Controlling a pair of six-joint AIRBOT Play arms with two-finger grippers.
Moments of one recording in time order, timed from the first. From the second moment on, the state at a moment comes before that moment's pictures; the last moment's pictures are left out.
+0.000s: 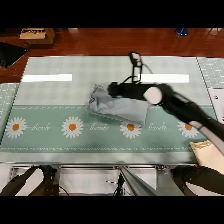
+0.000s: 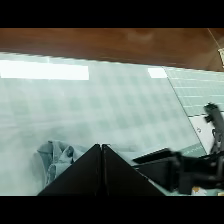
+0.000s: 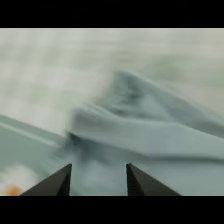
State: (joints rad) left arm 0.39 -0.97 1.19 0.45 -1.24 -1.02; right arm 0.55 -1.28 1.08 -1.25 0.61 1.77
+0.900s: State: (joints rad) left arm 0.39 -0.98 1.19 0.55 -1.29 -1.04; right arm -0.13 -1.12 0.60 -0.79 0.91 1.41
